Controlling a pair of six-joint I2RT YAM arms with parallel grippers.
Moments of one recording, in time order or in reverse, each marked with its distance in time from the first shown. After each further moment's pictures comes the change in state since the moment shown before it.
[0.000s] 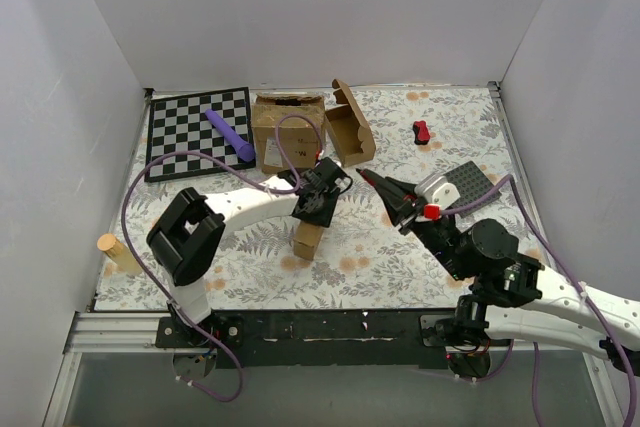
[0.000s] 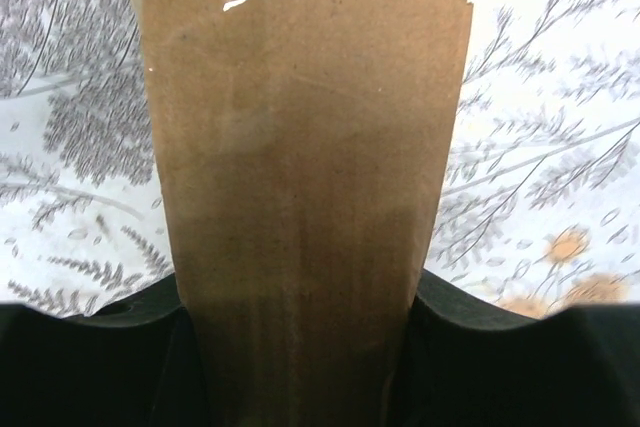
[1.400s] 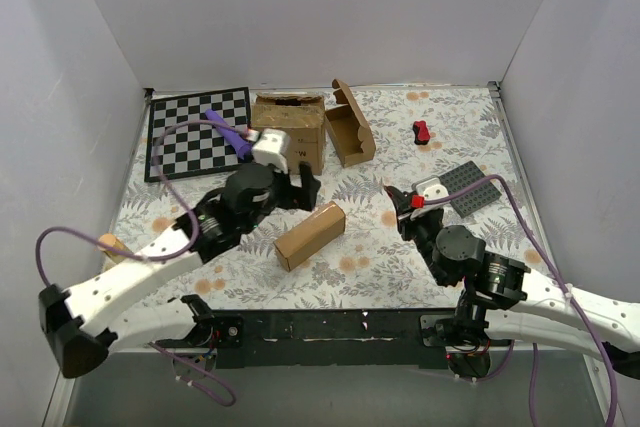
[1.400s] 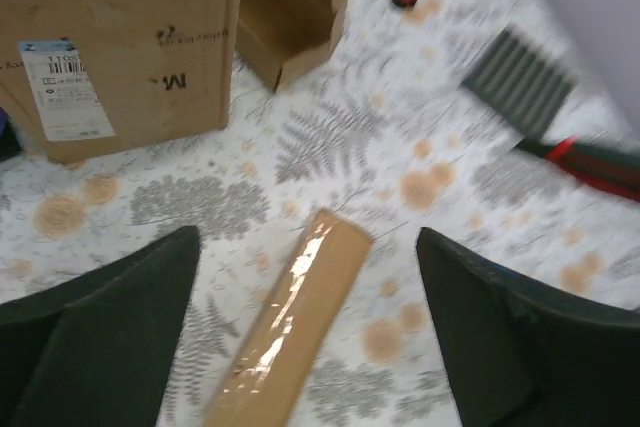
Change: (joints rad) left arm -0.045 -0.706 -0.311 0.320 -0.106 0.168; right arm -0.023 -0.014 -0.103 -0.168 0.352 0.233
